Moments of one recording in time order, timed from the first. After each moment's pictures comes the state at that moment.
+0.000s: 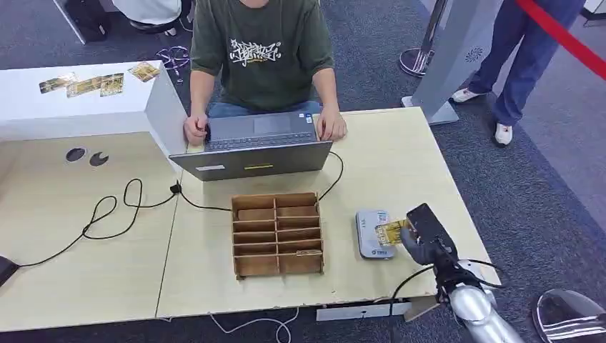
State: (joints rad) left arm -0.10 -0.04 -0.86 -0.15 1.55 0.45 0.25; right arm -0.03 -0.30 0.33 -1.36 0.32 -0.09 0.12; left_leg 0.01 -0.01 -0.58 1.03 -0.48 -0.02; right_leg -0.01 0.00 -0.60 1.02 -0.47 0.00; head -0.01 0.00
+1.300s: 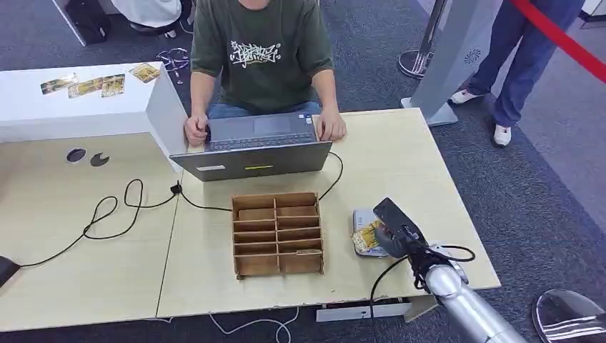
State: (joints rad) left arm -0.10 -0.04 -0.86 -0.15 1.52 0.45 0.25; right arm -0.23 -0.31 0.52 -1.13 0.27 0.01 0.15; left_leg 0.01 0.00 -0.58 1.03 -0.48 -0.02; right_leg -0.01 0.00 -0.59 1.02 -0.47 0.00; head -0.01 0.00
